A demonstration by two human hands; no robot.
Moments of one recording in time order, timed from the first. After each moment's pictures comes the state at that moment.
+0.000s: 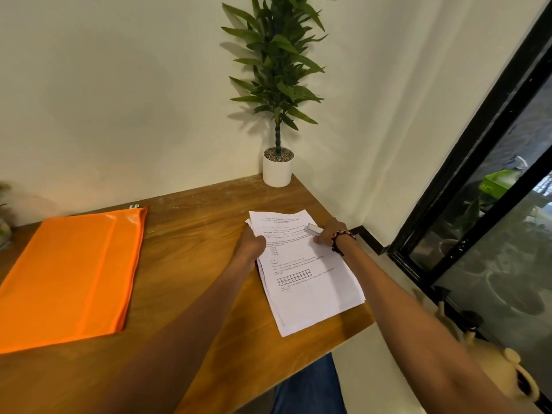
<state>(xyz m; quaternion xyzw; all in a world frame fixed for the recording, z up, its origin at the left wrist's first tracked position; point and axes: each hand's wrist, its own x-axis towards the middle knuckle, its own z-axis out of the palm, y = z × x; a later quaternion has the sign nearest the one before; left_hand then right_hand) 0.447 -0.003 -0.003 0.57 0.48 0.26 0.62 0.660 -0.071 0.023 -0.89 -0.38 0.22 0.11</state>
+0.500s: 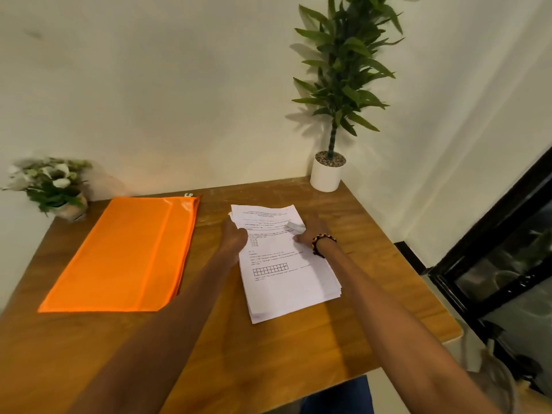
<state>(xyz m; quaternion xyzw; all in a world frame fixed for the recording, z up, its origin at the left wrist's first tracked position) 0.328 0.061 -0.006 0.50 0.58 0.34 0.55 0.536 0.016 0.007 -0.82 -0.50 0.23 0.18</state>
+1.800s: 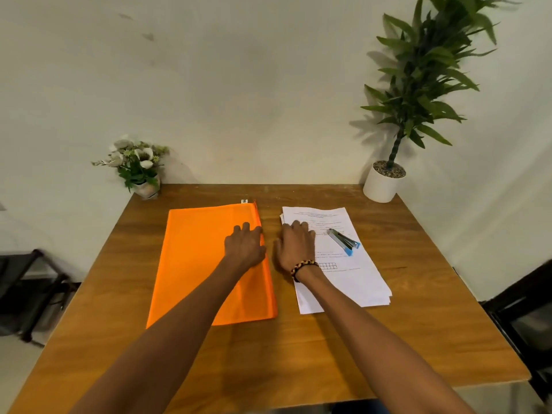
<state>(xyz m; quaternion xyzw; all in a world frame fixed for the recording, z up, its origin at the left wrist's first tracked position) 0.223 0.044 -0.016 0.77 0.64 0.02 0.06 0.359 0.012 -0.004 -0.73 -0.67 0.01 0.15</state>
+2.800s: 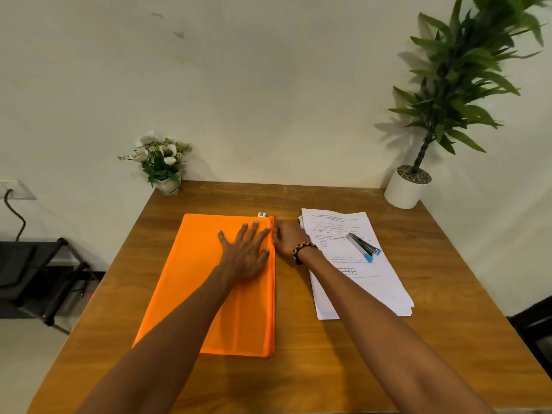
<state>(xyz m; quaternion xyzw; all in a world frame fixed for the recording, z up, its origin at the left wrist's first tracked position) 0.166 0.047 -0.049 0.80 0.59 0.00 0.07 0.327 0.062 -0.006 -0.64 -0.73 0.20 0.14</state>
